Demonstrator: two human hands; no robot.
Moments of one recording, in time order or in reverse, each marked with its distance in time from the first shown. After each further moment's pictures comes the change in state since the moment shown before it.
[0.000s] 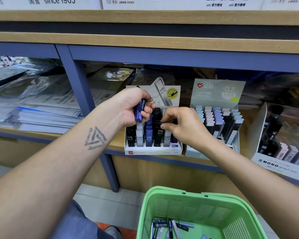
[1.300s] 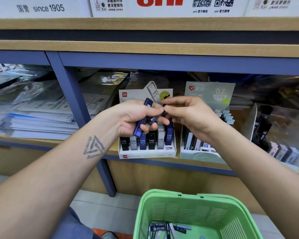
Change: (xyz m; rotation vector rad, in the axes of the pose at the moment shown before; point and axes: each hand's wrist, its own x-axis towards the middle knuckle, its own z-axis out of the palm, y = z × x) left_hand -0.006 -0.013 0.013 0.245 -0.268 -0.004; right_hand 0.006 -0.009 -0.041 0.779 -0.030 0.329
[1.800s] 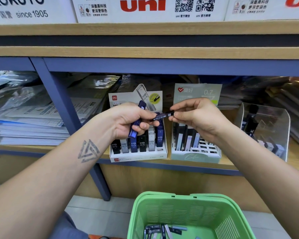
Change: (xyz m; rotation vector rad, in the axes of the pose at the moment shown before) left_hand 0.012 0.001 0.014 -0.048 0.032 -0.024; right_hand -0.016 -0.003 -0.041 0.095 0.092 0.029
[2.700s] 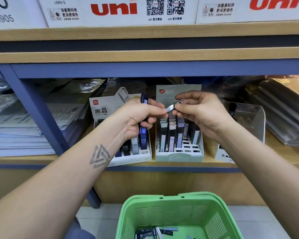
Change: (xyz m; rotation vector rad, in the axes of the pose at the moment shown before) left_hand 0.021 0.003 0.060 0.001 0.091 0.232; right_hand -0.008 -0.005 -0.045 0.069 0.101 -0.110
